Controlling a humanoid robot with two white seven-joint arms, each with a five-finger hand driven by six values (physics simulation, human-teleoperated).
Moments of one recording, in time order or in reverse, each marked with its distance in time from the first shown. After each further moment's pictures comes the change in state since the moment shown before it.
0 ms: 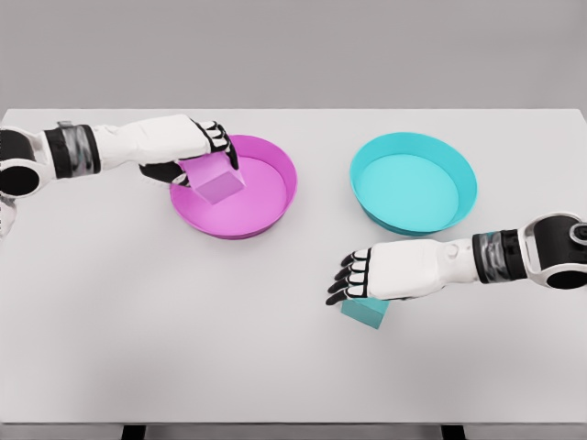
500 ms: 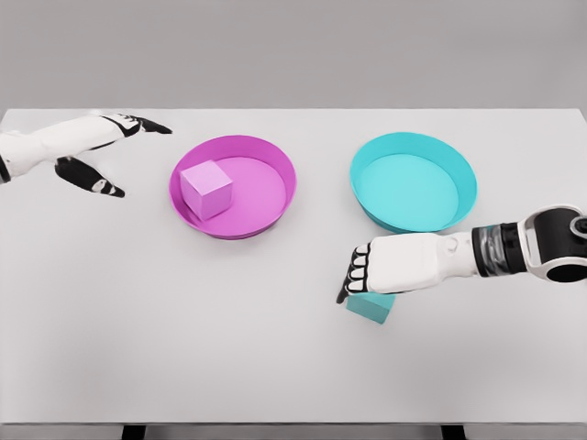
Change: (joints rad) left arm 0.100 0.217 0.054 0.087 0.329 -0.001 0.008; right arm -0.015 0.005 -0.012 0.000 0.011 -0.001 0.012
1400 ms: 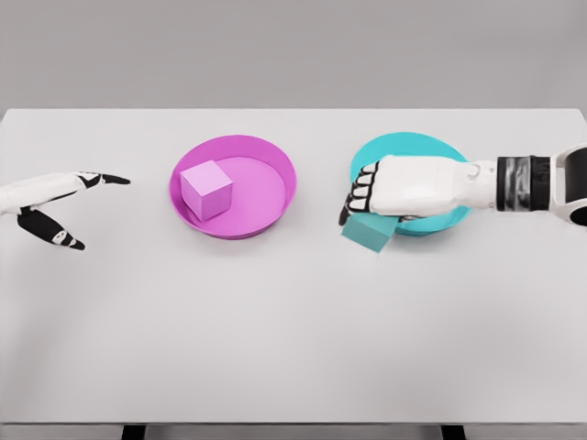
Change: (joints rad) left arm 0.158 0.039 0.070 0.092 0.051 0.001 -0.079; right arm -0.054 0.001 -0.179 0.054 -0.085 -0.001 -0.004
